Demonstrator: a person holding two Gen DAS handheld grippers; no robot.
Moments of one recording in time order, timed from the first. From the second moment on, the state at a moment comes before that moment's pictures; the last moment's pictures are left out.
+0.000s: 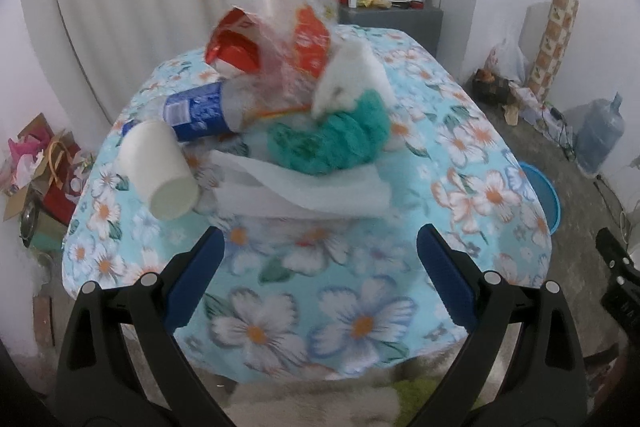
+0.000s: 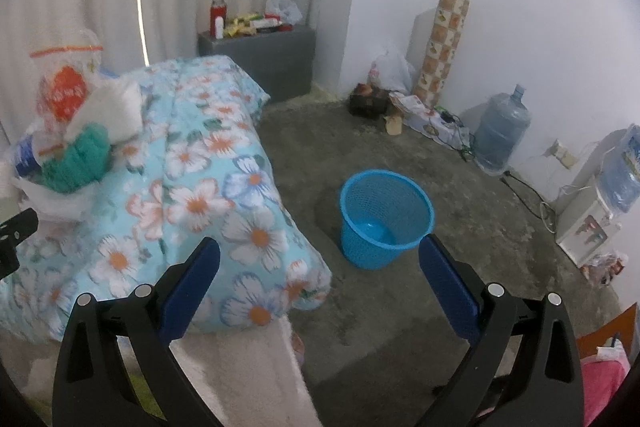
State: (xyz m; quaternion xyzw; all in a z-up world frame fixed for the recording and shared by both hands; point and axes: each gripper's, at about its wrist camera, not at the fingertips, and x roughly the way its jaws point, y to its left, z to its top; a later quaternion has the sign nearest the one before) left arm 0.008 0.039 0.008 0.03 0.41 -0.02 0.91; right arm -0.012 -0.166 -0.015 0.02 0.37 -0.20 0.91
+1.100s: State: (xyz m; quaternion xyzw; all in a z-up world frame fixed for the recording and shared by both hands) left arm 0.061 0.284 -0.005 -0.27 0.32 -0.10 0.90; right arm 0.059 0.004 -0.010 -0.02 0.33 0.15 0.93
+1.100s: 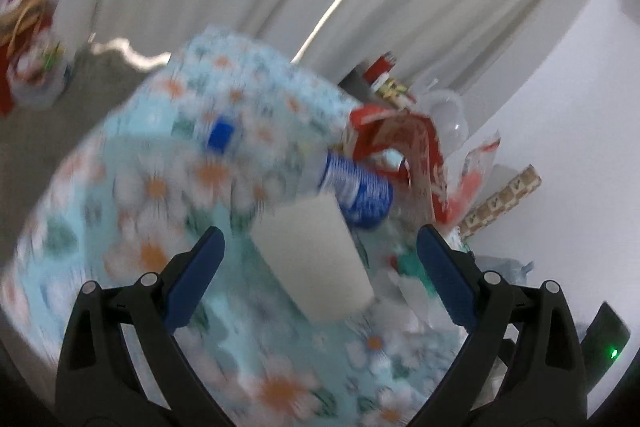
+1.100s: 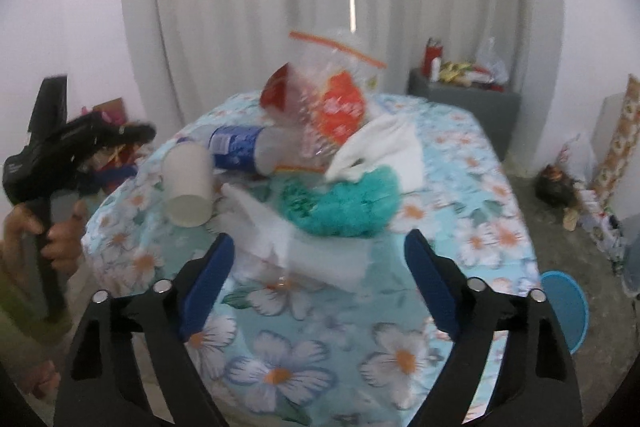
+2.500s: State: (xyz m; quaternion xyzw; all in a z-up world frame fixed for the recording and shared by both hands) left arm 0.036 0.243 -0.005 -0.16 0.35 -0.21 0.90; right arm 0.113 -0.090 -0.084 0.35 0.46 0.20 0.79
